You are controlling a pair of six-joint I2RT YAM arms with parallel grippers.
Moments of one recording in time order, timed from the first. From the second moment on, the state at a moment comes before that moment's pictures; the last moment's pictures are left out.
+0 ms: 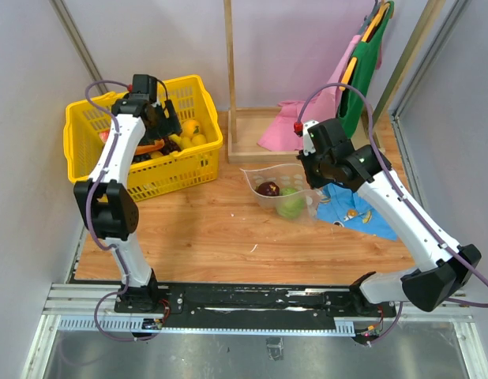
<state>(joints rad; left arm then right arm) -0.06 1.82 1.87 -0.95 -0.12 -0.41 0.57 1.34 1.48 -1.03 0.11 0.05</state>
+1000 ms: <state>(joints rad) -0.05 2.12 1.80 -0.88 0.08 -0.37 0.57 1.34 1.47 -1.03 0.11 0.05</state>
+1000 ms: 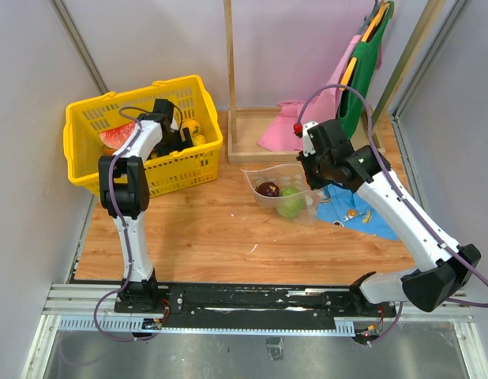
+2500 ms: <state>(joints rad) -0.05 1.75 1.66 -0.71 0.05 -0.34 0.57 1.34 1.45 -1.01 0.08 0.05</state>
